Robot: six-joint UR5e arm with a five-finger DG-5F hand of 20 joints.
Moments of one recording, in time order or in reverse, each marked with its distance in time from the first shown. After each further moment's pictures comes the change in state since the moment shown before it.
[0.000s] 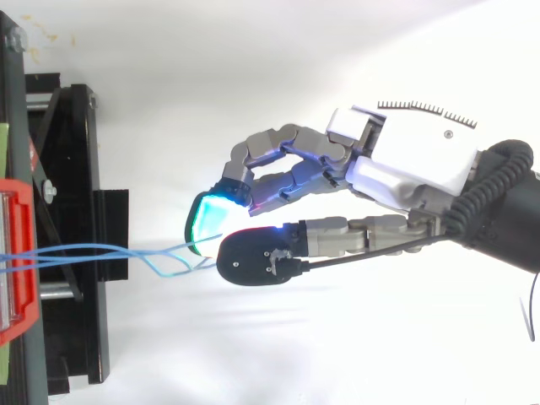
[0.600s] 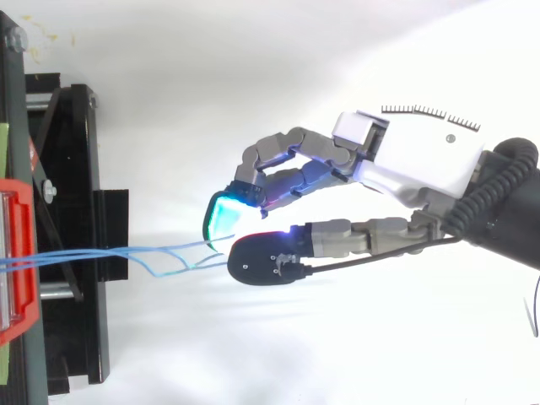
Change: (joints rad) arm 0.000 0.002 0.000 -0.065 -0.006 -0.083
